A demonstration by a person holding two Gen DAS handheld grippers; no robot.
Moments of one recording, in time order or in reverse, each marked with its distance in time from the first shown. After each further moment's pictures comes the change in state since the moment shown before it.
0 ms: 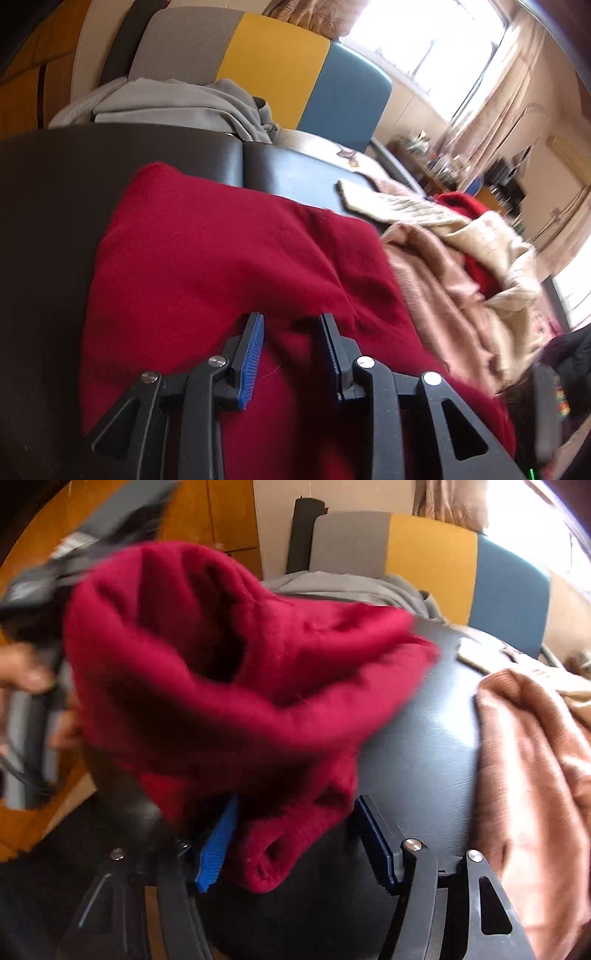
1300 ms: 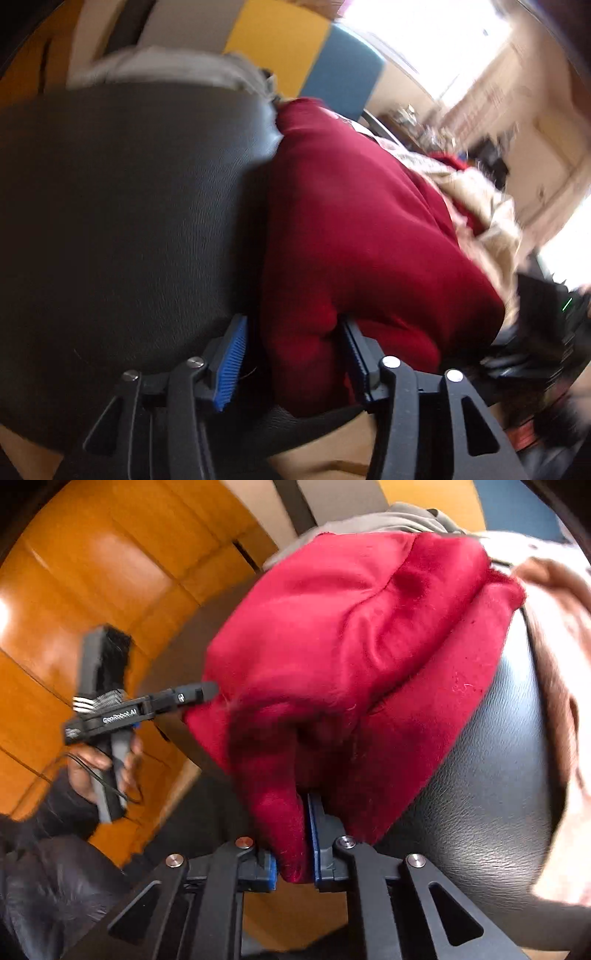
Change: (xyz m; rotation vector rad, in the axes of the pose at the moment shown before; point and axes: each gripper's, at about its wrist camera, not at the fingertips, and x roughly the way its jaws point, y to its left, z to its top) left arm -0.073 0.097 -0.091 -0.043 0.097 -0.107; right arm -0.027 -0.045 -0.036 0.356 0.118 0.406
